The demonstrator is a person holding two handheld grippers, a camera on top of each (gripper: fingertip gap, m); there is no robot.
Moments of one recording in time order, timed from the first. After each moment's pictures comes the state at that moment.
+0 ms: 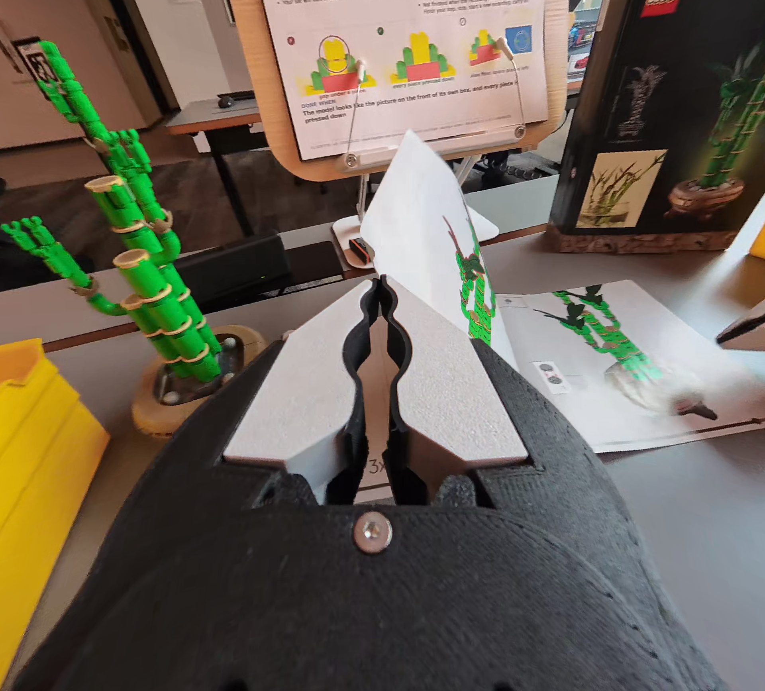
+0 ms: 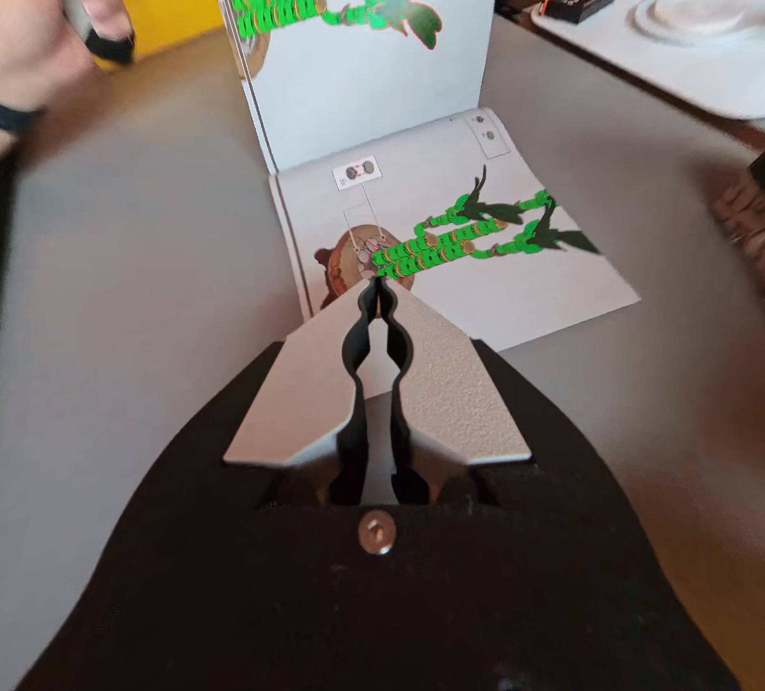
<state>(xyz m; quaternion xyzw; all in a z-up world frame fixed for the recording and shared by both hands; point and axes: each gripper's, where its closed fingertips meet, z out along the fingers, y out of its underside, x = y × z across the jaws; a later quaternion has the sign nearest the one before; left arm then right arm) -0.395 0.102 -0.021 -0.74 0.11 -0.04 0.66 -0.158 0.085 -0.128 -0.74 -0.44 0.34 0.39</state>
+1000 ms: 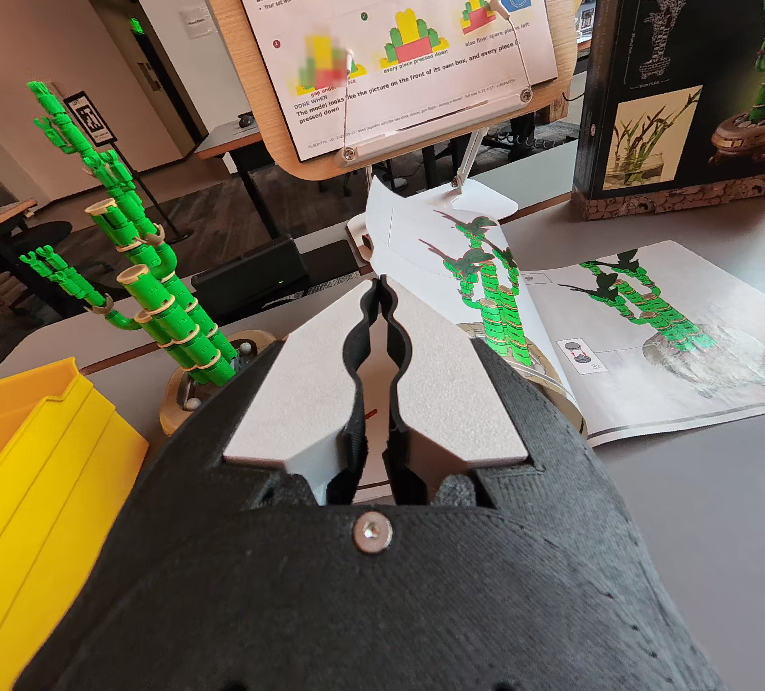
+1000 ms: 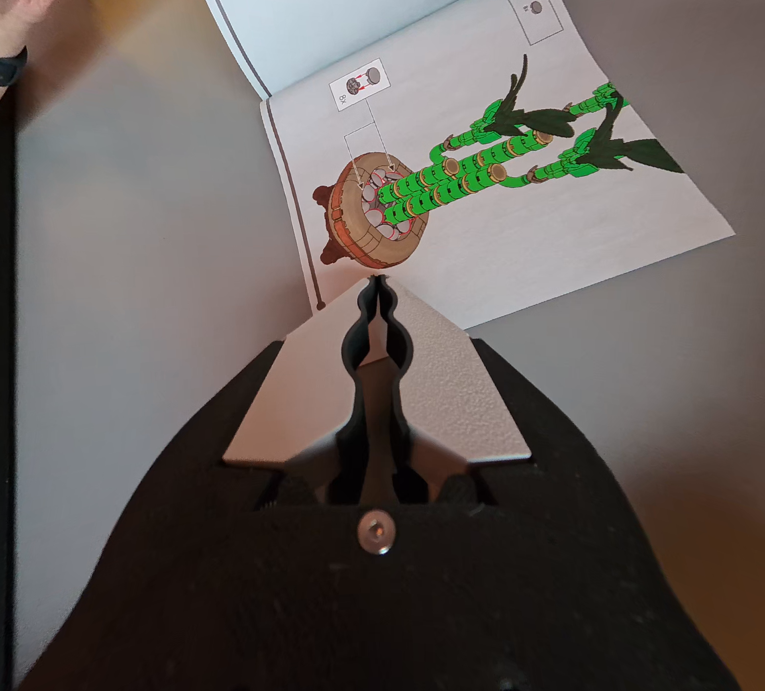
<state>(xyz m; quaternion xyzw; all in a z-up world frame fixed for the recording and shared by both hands) -0.387 0.101 -0.031 -0.73 0.15 0.02 0.66 -0.152 0.073 -0.163 -0.77 -0.46 0.33 0.28</state>
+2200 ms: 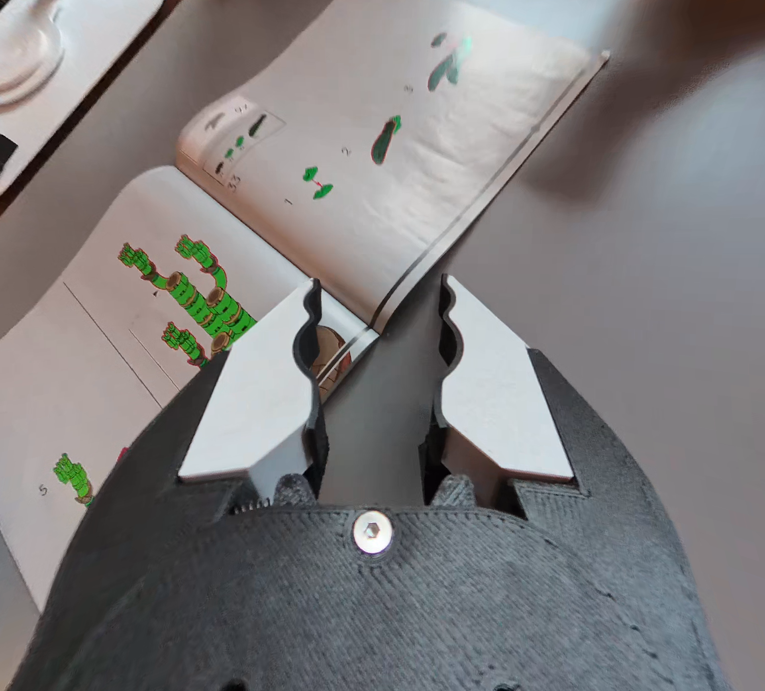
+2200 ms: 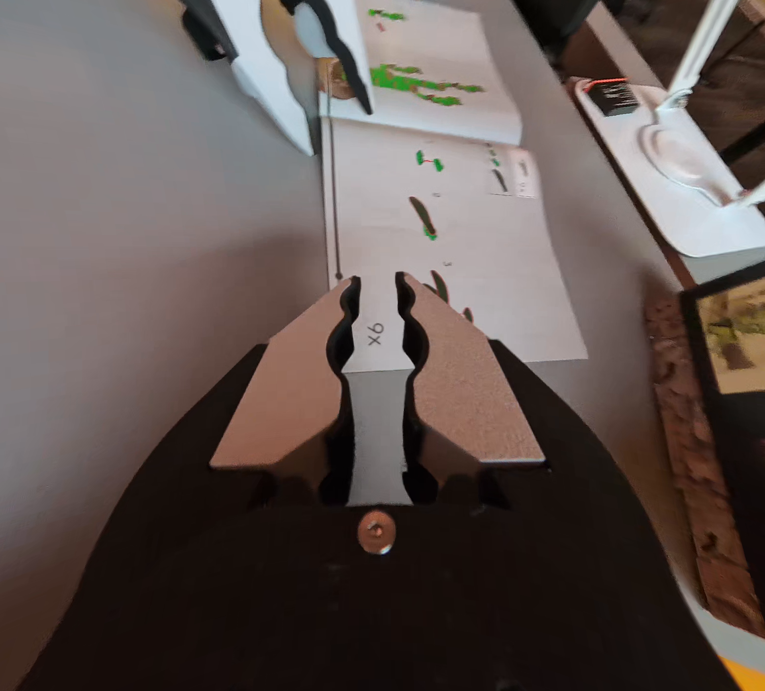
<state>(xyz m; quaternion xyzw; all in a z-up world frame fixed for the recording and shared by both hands) -0.278 0.061 -0.161 -0.79 0.45 -0.12 0.41 -0.154 0.053 -0.123 -0.64 -0.61 0.21 0.43</state>
